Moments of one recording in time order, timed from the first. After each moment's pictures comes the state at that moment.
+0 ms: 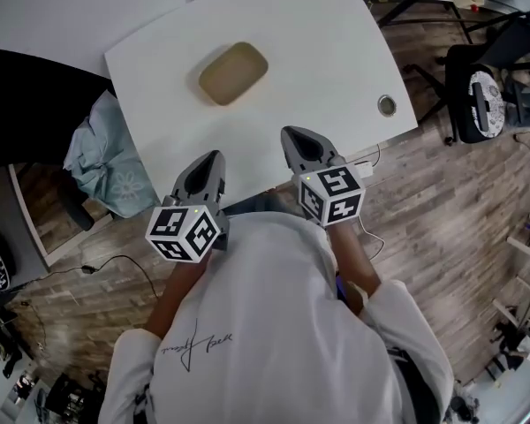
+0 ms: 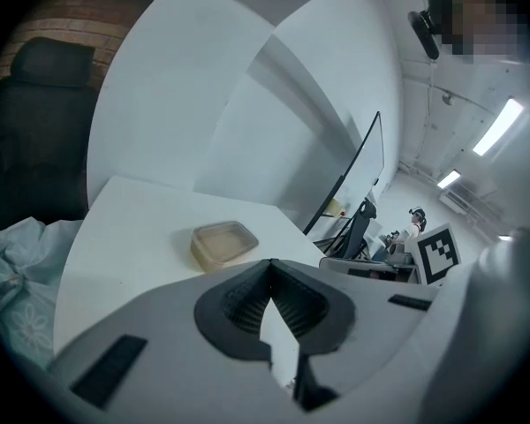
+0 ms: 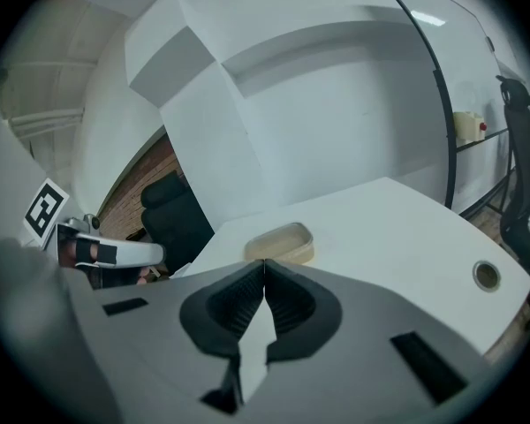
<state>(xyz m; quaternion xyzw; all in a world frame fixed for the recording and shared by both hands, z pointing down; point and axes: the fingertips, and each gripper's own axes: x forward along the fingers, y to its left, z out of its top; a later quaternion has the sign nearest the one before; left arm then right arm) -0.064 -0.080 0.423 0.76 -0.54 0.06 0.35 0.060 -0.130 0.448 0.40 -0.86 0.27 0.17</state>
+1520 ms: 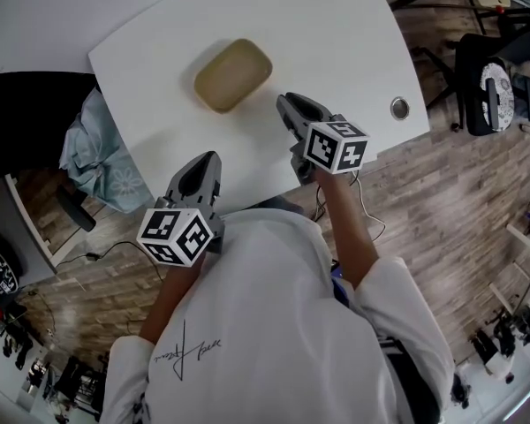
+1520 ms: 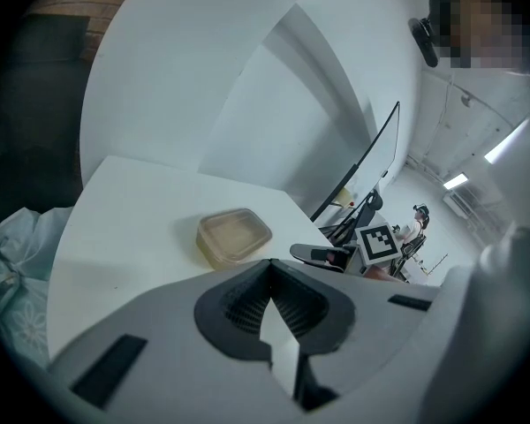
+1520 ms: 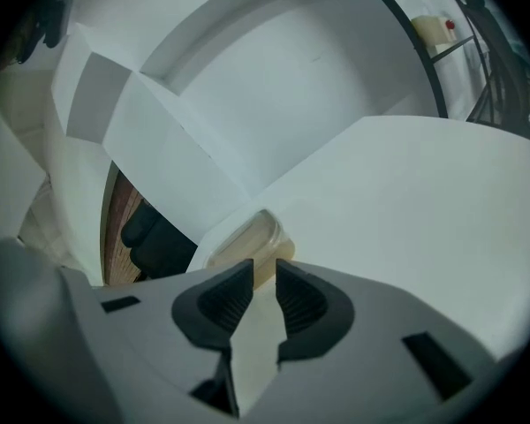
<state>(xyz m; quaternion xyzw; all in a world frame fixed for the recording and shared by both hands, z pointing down) -0.078 -0.118 0.457 0.75 -0.52 0.10 0.41 0.053 -0.227 0.538 0.39 -0.80 0.44 0.11</state>
